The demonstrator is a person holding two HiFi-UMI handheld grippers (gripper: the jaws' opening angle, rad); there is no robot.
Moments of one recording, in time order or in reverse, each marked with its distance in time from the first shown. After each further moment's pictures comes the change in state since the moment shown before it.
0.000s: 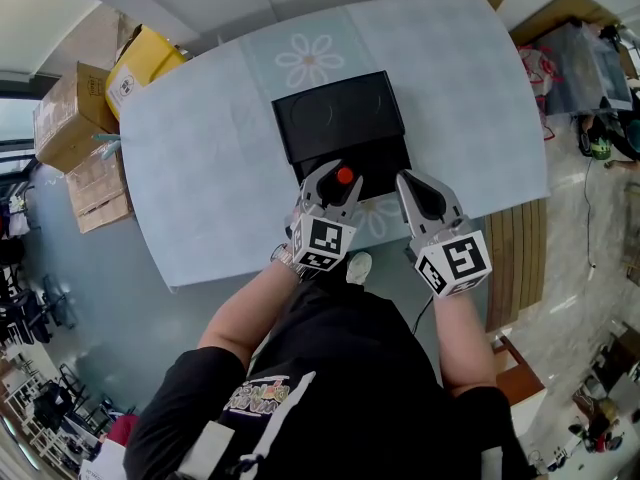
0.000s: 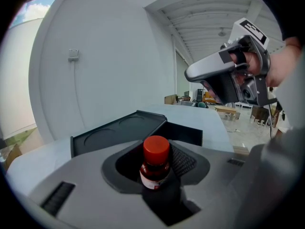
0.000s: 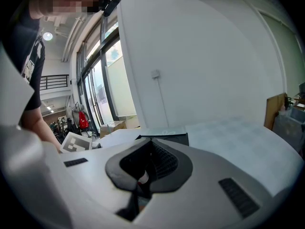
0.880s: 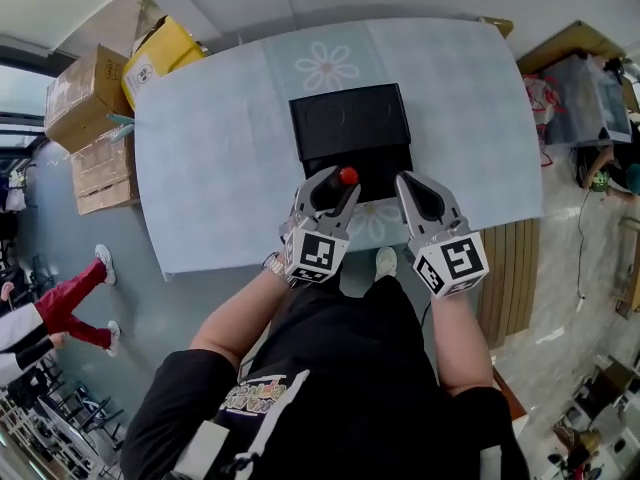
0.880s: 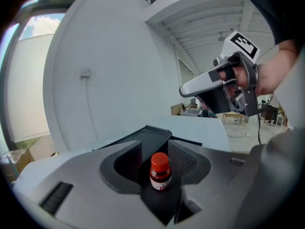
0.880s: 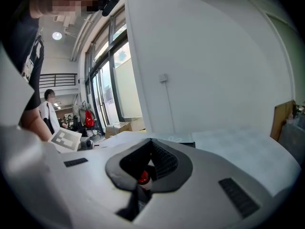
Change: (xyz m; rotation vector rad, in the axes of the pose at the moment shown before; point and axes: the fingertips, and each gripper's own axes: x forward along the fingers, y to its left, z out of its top) left arm -0.046 0.006 0.034 0.016 -0.118 0.104; right arm -0.004 0.015 0.021 -0.061 -0.031 0.064
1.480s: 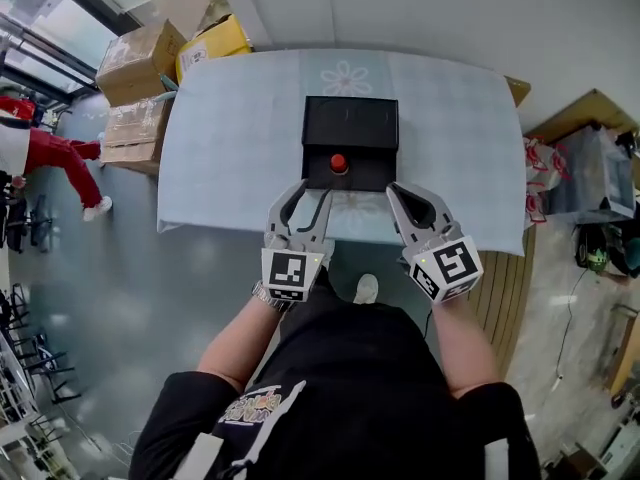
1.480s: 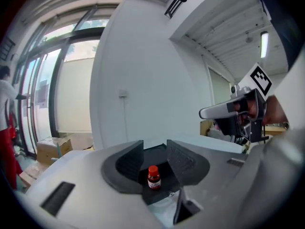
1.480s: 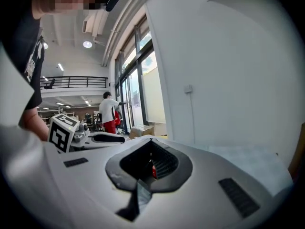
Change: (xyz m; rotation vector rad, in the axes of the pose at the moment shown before) left arm -0.111 -0.044 0.086 -0.155 -0.132 0.422; right arm -0.097 0.026 0.035 -0.159 -0.059 0.310
